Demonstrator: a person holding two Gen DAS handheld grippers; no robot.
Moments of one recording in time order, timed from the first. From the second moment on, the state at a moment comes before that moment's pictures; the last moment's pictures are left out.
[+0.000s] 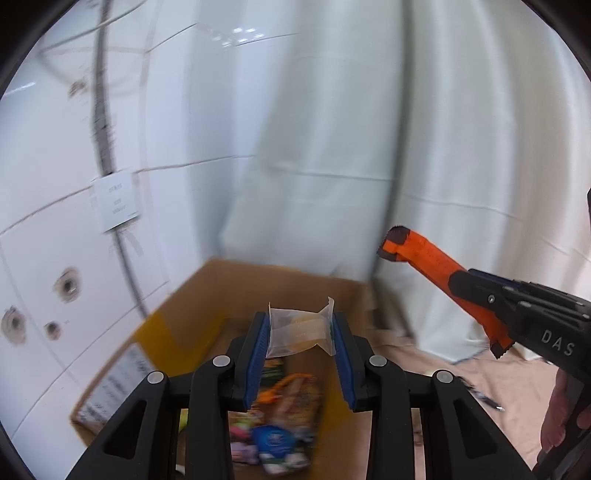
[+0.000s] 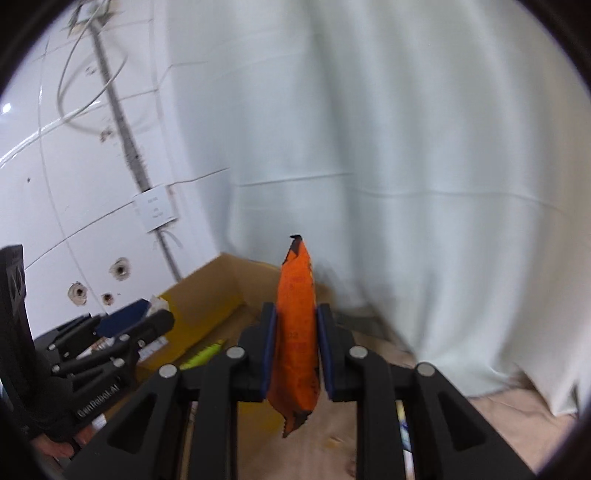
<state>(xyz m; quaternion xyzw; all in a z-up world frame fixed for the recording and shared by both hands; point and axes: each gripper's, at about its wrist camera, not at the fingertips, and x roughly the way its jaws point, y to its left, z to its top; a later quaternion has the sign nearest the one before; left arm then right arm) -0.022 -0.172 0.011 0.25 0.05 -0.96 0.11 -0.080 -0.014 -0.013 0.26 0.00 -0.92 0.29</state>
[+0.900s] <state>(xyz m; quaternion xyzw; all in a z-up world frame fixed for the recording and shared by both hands) -0.034 -0.245 -0.034 0.31 0.11 -0.93 0.15 -0.118 -0.111 -0.056 0.31 0.04 -0.89 0.33</state>
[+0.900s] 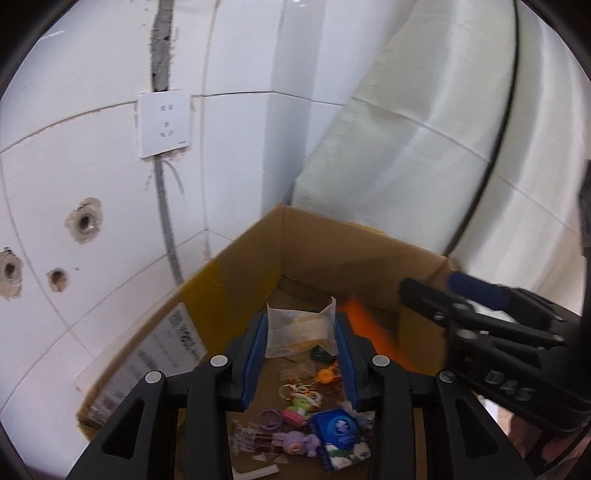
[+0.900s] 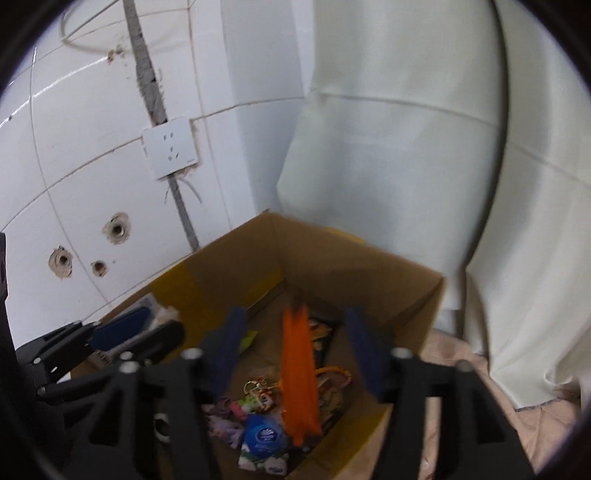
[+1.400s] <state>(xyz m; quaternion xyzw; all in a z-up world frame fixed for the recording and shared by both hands) -0.039 -0.244 -0.040 0.35 0.10 -0.92 0.16 -0.111 -0.083 -0.031 0.27 0.03 -0.92 0.29</state>
